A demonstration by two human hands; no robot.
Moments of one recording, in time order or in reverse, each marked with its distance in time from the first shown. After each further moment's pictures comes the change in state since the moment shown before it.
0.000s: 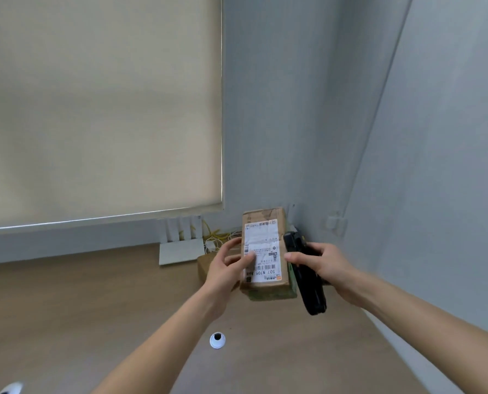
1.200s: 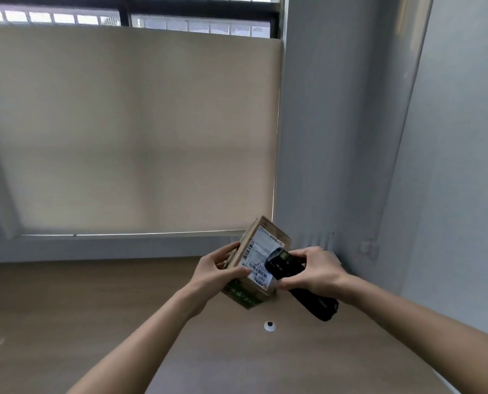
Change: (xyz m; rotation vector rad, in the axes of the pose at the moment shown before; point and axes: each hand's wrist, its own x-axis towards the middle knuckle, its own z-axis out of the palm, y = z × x) left_hand -0.328 0.106 -0.123 0.310 0.017 0.292; right_hand -0.287 -0.129 0.096 -0.592 -0.128 -0.368
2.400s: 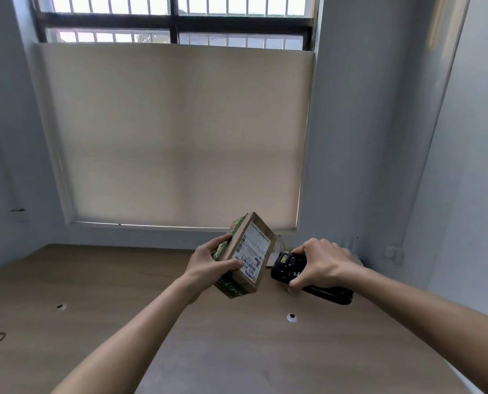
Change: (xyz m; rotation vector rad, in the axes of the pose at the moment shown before) left_hand -0.105 0.021 -0.064 0.184 0.244 0.028; right_hand -0.066 -0.087 0.020 -0.471 -0.021 -0.027
